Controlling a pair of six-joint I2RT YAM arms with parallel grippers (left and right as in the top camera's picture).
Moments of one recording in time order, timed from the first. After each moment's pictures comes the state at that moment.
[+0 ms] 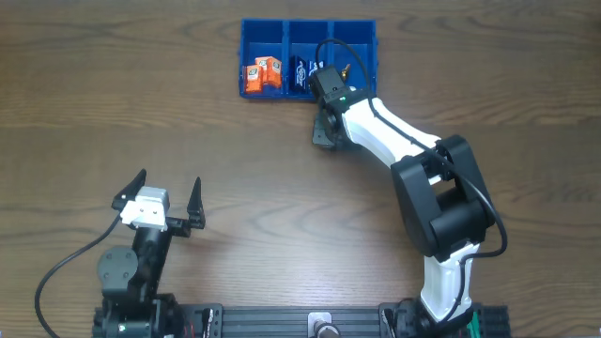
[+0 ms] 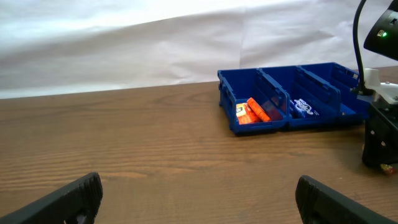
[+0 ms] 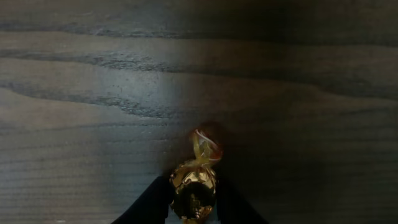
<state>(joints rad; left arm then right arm) 0.00 0.01 0.02 -0.11 0.18 0.04 0.46 2.05 1.37 -0.65 0.07 0.55</state>
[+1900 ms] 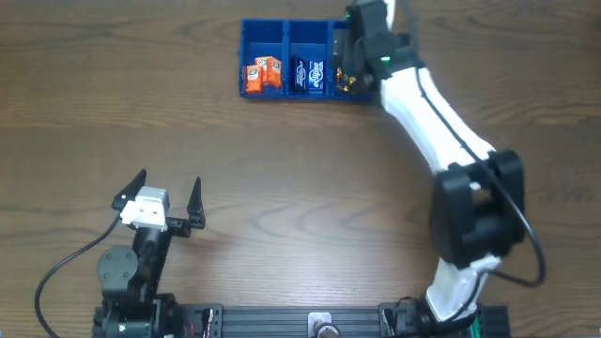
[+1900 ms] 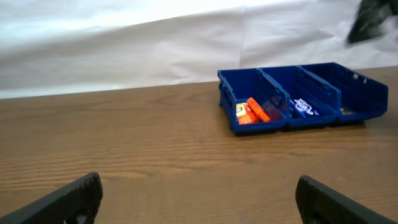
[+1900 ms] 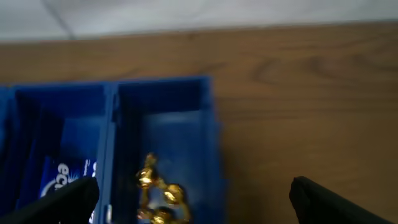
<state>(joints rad) 0.00 0.01 0.02 -0.11 0.18 0.04 0.29 1.90 1.57 -0.43 0.30 0.26</state>
